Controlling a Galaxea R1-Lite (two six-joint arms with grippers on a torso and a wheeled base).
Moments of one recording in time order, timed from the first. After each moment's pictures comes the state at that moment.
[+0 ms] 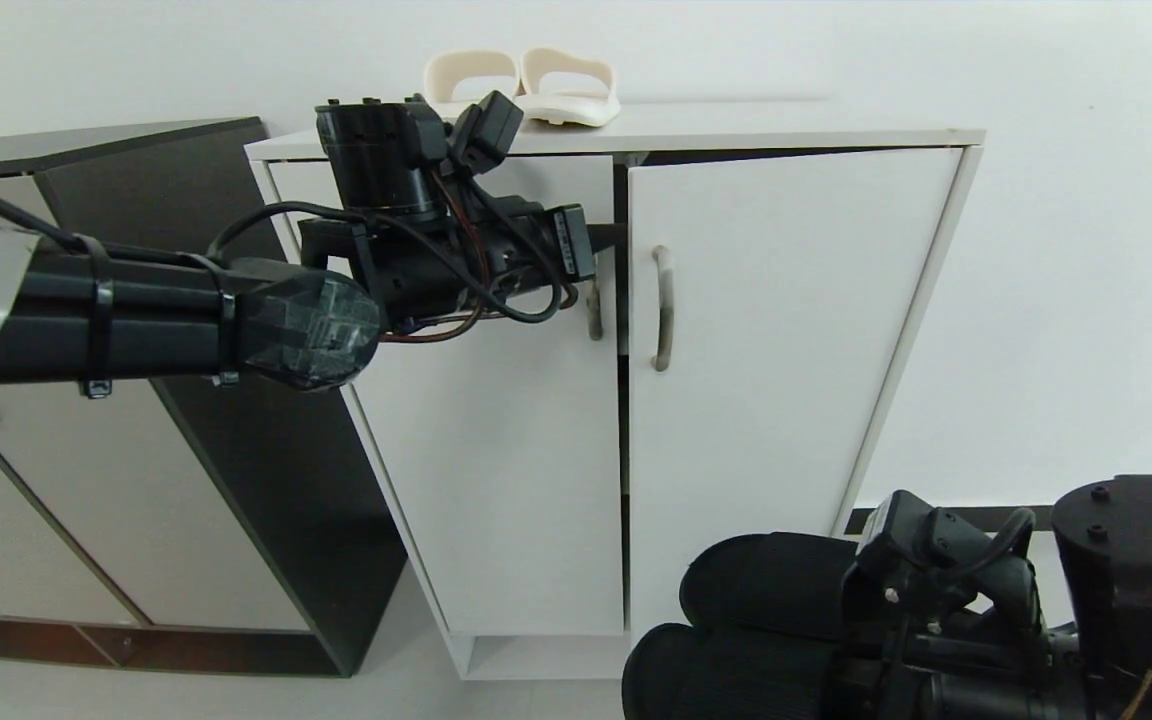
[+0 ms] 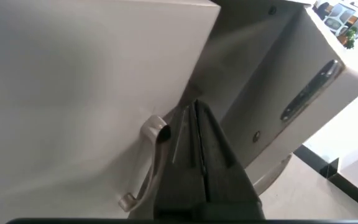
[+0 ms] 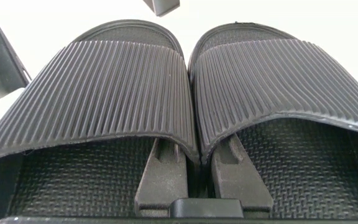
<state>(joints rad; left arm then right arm) -0.48 1.94 -1.53 -0.47 -0.42 -0.24 0.85 1.43 -0.51 -0.45 0.08 -0.05</state>
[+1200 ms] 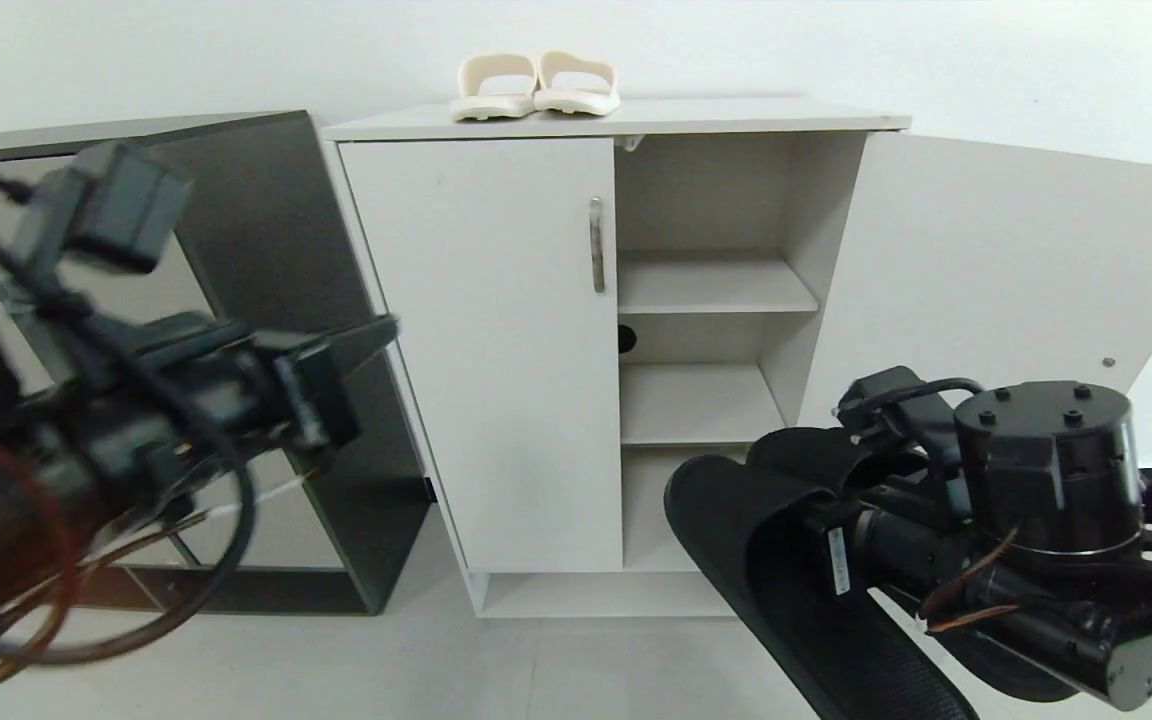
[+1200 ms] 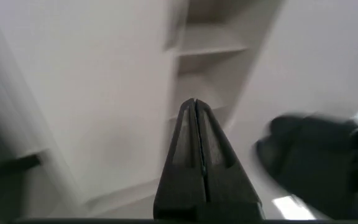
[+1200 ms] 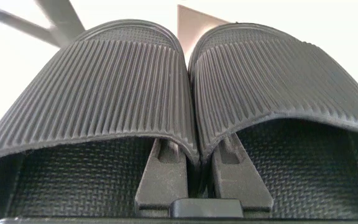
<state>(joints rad) -0.55 1.24 -0.71 -0.53 0.15 -0.09 0.78 1.57 -0.71 -0.46 -0.37 0.12</state>
